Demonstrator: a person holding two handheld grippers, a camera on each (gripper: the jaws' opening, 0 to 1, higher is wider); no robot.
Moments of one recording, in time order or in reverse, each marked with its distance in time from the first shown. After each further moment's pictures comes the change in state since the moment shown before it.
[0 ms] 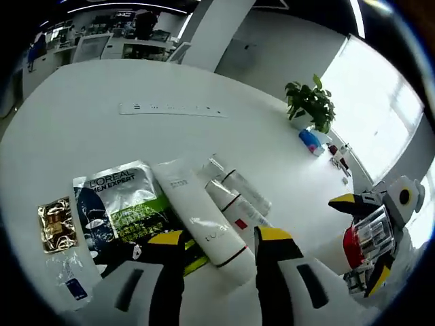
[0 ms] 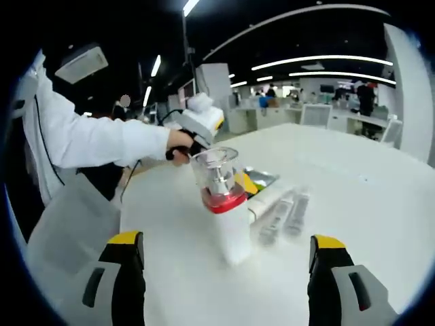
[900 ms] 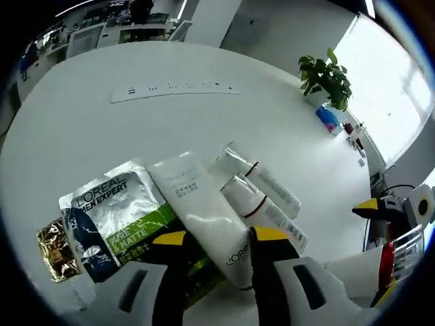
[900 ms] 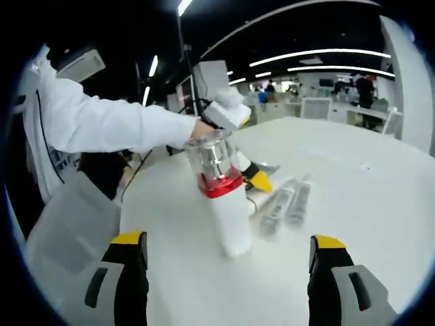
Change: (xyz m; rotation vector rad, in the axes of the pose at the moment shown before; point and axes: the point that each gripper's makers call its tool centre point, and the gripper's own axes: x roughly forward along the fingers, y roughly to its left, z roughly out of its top) left arm 0.034 0.012 -0.001 0.082 0.181 0.088; right arm 0.004 0.005 -0.016 0.028 0.028 0.013
